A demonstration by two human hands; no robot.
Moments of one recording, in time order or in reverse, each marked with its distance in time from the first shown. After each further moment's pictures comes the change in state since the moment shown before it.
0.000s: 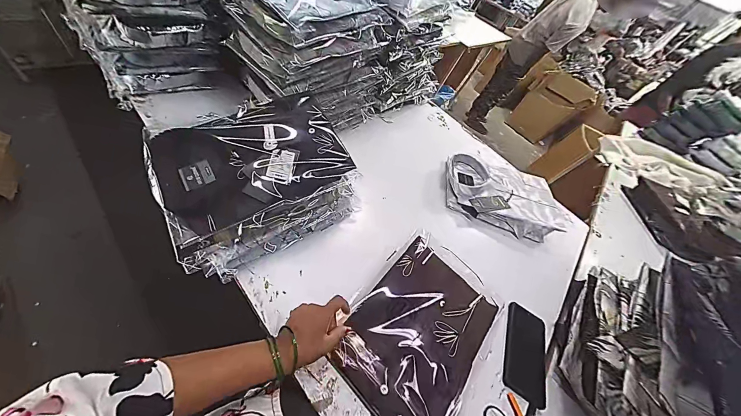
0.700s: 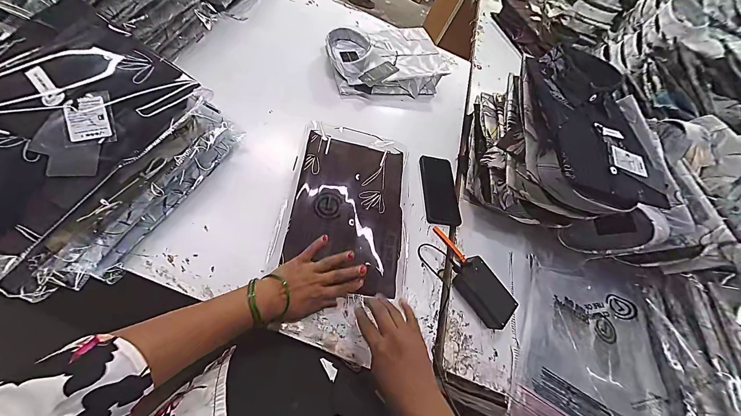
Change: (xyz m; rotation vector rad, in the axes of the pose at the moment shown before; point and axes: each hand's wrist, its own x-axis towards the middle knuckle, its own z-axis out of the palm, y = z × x) left_hand 0.028 0.021 0.059 0.564 -0.245 1.066; right_hand -0.064 -0.028 0.006 -0.782 -0.035 -0.789
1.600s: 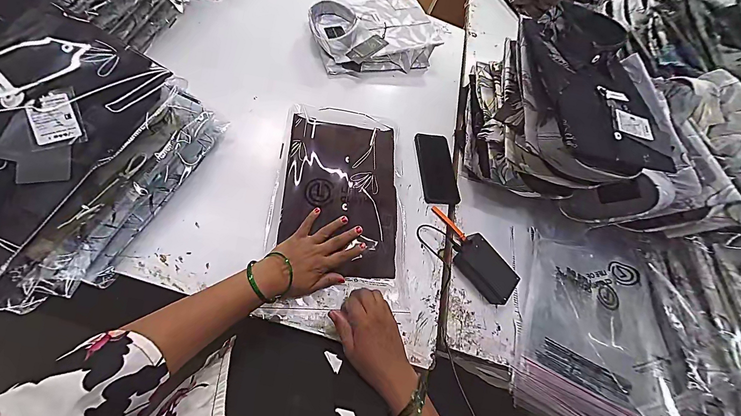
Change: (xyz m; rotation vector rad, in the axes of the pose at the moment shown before) left_hand 0.021 -0.016 -0.007 -0.073 -0.166 -0.147; right_hand 0.008 -0.015 0.043 0.244 0.008 0.114
